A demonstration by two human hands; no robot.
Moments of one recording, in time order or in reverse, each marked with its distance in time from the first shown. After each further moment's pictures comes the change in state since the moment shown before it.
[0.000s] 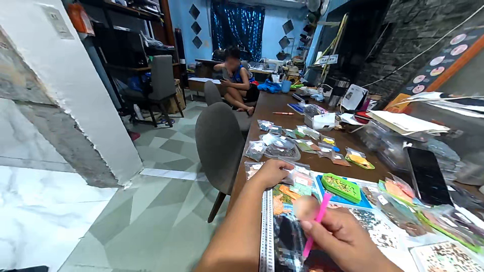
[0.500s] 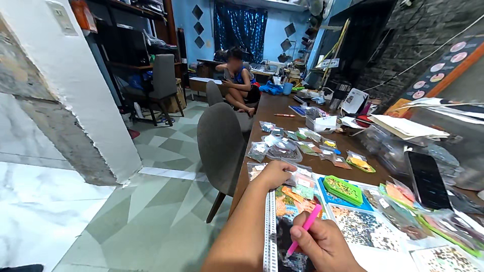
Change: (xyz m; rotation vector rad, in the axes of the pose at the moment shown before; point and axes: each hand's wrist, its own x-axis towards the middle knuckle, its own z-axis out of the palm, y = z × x) left_hand 0.001 0.000 0.001 0.012 -0.011 -0.006; right_hand -0.004 0.016 0.036 -0.032 0.101 -0.043
